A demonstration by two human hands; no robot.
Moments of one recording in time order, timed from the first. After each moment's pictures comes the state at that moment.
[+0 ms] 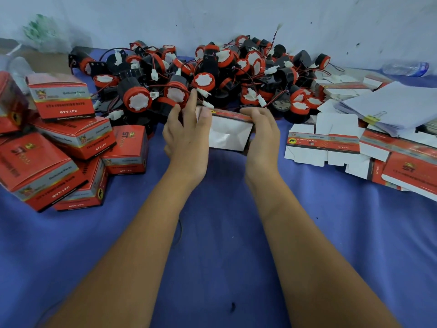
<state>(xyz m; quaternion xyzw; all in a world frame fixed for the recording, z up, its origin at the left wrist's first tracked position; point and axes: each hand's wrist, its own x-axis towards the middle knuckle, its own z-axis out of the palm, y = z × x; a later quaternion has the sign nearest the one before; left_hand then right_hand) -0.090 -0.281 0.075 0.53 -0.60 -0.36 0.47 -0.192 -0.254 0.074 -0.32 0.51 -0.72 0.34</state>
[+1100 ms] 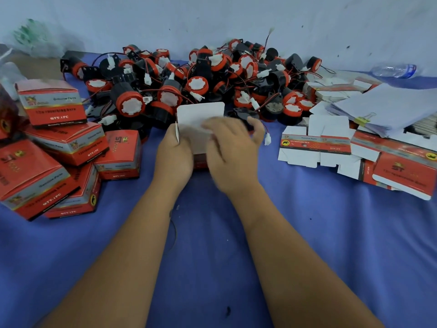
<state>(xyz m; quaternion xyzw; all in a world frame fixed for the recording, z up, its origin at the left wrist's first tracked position) -0.071 -0.296 0.044 0.47 -0.59 -0.42 0.51 -0.176 -0.245 0.060 -0.65 0.60 -0.45 -0.14</state>
